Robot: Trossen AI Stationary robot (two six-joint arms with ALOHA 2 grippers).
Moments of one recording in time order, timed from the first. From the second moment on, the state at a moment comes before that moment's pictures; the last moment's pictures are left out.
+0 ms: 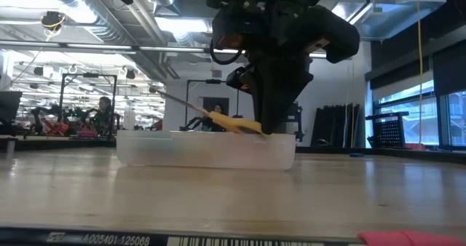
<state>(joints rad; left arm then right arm) -0.50 1.31 1.34 -1.19 -0.57 -0.78 0.17 2.07 1.58 -0.82 -0.16 -0.24</state>
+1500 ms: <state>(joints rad) -0.50 1.31 1.34 -1.19 -0.57 -0.78 0.17 2.07 1.58 -0.82 -0.15 -0.21</state>
